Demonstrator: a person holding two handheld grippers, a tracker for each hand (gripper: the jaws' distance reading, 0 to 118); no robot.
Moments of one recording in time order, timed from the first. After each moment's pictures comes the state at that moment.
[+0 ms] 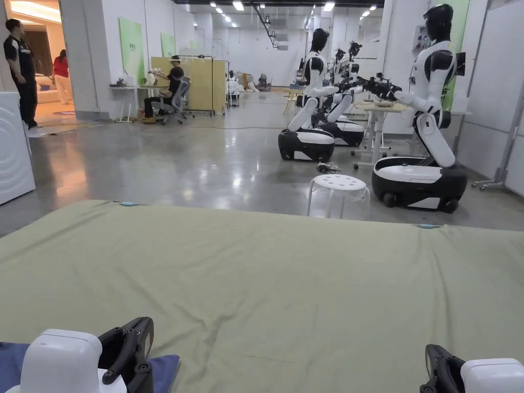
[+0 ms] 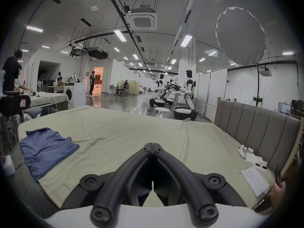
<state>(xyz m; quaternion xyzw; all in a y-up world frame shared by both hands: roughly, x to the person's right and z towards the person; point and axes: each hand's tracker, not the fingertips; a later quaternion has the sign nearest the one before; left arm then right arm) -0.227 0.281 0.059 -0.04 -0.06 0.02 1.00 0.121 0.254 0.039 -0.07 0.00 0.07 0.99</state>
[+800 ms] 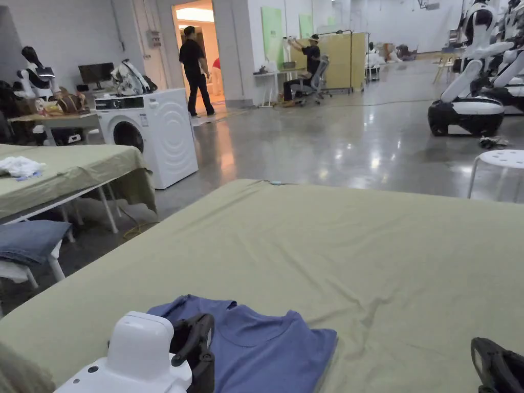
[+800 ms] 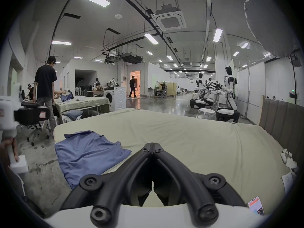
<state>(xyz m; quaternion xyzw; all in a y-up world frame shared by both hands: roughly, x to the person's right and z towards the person) -0.321 0.274 0.099 -0.11 0.04 -0.01 0.99 0.015 0.250 0.026 -0.07 0.20 0.04 0.98</state>
